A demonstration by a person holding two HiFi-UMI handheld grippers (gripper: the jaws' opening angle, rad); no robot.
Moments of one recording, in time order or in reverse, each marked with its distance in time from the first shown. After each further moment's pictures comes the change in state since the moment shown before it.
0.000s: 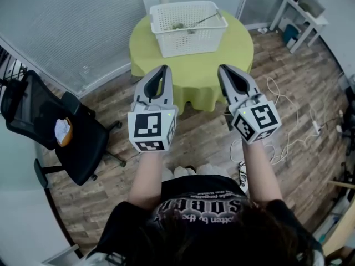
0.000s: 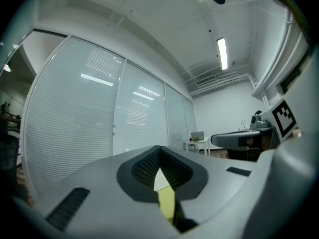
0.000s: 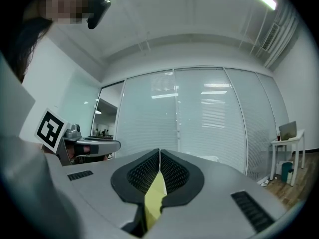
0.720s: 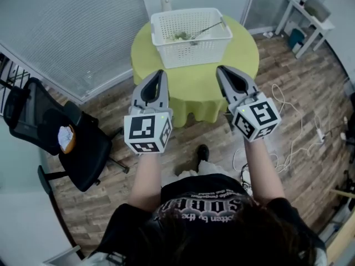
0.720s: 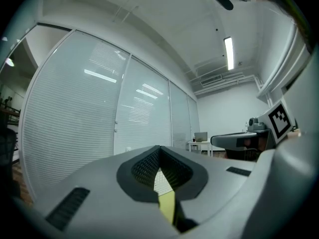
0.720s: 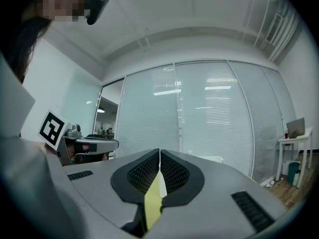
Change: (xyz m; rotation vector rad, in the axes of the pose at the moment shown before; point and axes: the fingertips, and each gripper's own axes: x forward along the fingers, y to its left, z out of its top) left arm 0.055 0.026 -0.008 -0.037 0.012 0.018; right arm 0.055 -0.045 -0.009 0.006 0.028 0.050
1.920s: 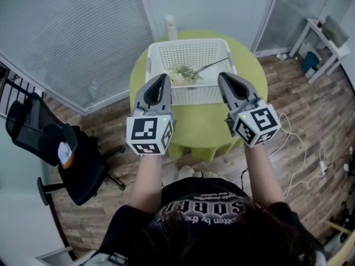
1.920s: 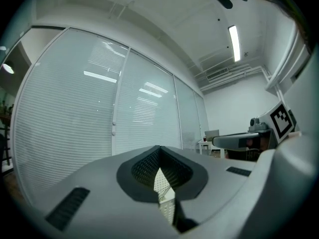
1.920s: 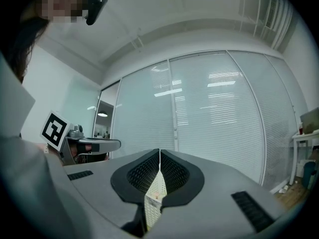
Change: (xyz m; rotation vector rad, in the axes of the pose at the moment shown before) left arm 0.184 0.035 0.006 0.034 0.002 0.076; right arm 0.131 -0.142 0.002 0.032 -0.024 0.091
